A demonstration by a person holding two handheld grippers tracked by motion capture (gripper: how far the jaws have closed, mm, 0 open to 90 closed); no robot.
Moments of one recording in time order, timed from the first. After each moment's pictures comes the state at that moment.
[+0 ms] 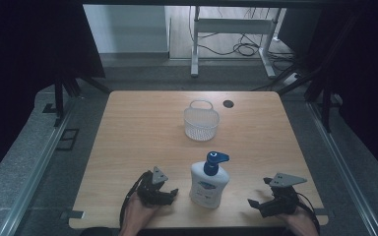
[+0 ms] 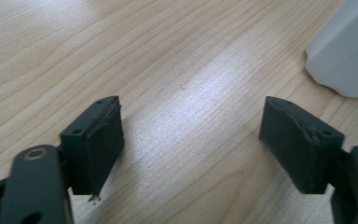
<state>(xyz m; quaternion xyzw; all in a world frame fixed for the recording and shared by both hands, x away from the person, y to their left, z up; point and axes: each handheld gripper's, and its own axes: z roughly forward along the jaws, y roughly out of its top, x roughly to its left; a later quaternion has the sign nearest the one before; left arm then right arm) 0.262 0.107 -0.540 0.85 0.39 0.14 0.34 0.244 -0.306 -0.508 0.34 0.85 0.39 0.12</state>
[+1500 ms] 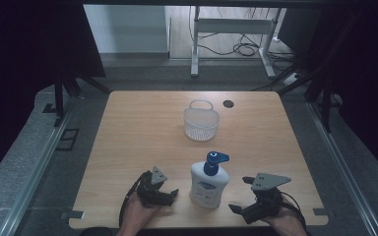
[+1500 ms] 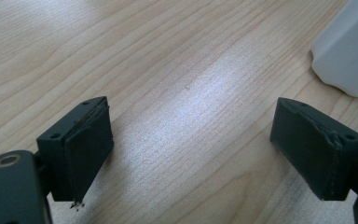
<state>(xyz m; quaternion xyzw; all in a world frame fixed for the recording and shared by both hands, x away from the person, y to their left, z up) 0.263 0.109 -0.543 0.85 0.38 0.14 0.34 0.229 -0.243 -0.464 0.26 0.86 0.42 0.10</state>
